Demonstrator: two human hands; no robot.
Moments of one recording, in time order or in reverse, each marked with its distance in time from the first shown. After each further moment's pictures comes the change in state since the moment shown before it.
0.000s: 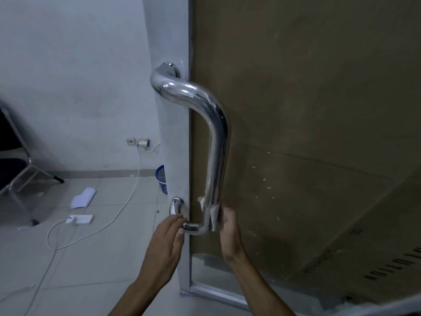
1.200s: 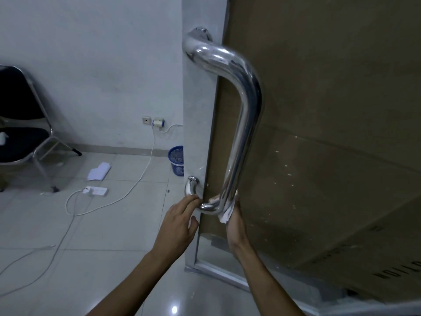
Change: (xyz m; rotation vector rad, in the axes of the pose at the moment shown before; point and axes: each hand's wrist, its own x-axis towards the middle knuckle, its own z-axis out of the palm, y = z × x) left_hand -0.002 -0.018 0.009 0.214 -0.047 0.104; right_hand -0.005 0.047 0.006 0.002 0.070 0.259
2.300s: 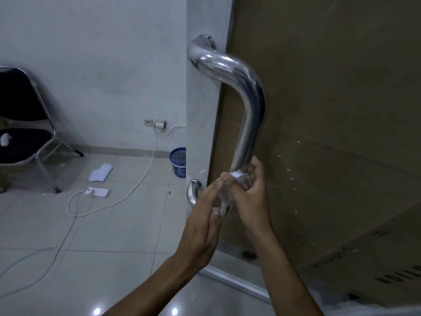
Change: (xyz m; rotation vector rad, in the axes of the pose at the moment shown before) left_hand 0.014 0.092 -0.040 -0.614 0.201 0.167; right_hand -0.025 -0.112 0.004 -0.069 -0.011 -0.388
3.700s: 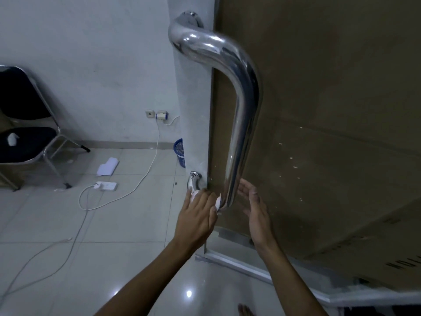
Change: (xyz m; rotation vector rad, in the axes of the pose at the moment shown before) left_hand -0.018 -0.096 0.005 0.842 -0.411 -0.105; right_hand -0.022 0.076 -0.030 -0.050 -0.065 0.245
